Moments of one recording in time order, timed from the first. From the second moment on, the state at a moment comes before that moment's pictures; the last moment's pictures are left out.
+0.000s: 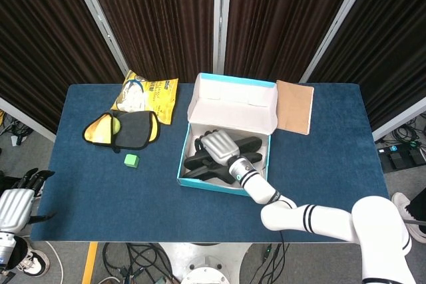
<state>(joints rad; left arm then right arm) -0.09 -1.22 0.04 -1.30 1.54 1.41 -0.19 1.08 -1.70 0.27 -1.34 -0.85 0.72 -0.37</state>
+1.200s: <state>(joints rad) -0.10 -1.20 0.05 -1.32 1.55 1.38 -0.21 1.22 -1.61 0.21 -1.38 -0.67 0.65 -0.41</state>
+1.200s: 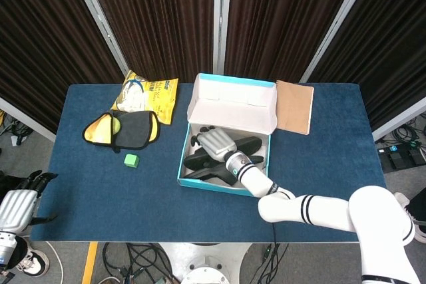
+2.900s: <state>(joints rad) -0.10 -1.21 0.06 -1.31 1.55 1.38 -0.21 1.16 -1.61 0.24 -1.43 -0.96 0.90 -0.29</state>
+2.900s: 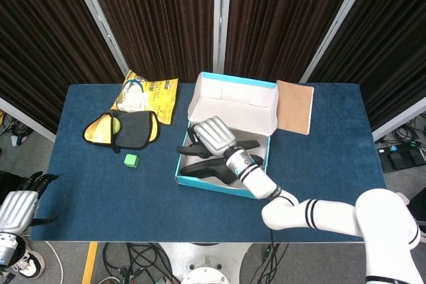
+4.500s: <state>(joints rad) -0.12 -1.24 0.07 -1.33 1.59 1.38 -0.18 0.60 -1.40 0.09 -1.29 -1.23 1.24 -0.32</state>
